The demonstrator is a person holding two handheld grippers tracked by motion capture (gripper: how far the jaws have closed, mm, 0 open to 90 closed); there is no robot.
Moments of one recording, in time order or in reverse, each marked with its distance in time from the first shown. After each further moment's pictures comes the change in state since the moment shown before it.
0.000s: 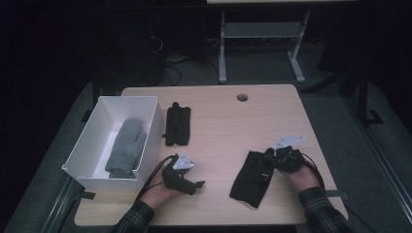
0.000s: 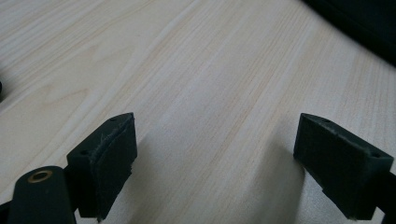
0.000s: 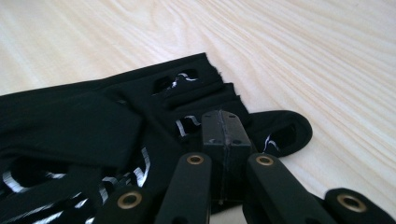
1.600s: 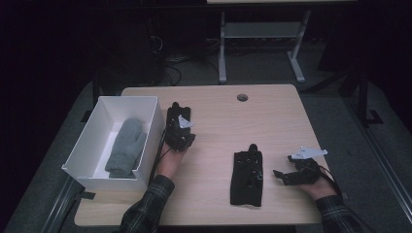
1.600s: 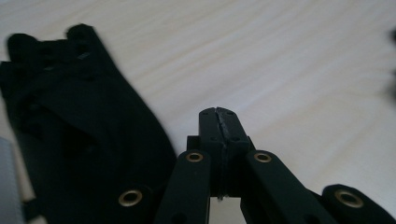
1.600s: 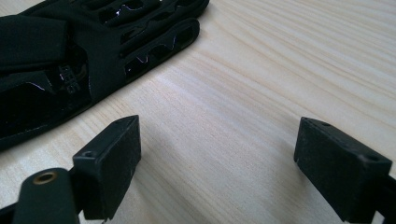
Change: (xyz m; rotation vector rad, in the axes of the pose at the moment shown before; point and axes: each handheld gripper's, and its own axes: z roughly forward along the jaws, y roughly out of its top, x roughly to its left) left arm 0.070 0.073 0.013 0.019 0.335 -0.236; right arm -0.018 -0.059 -0.014 -0.089 -0.038 0.095
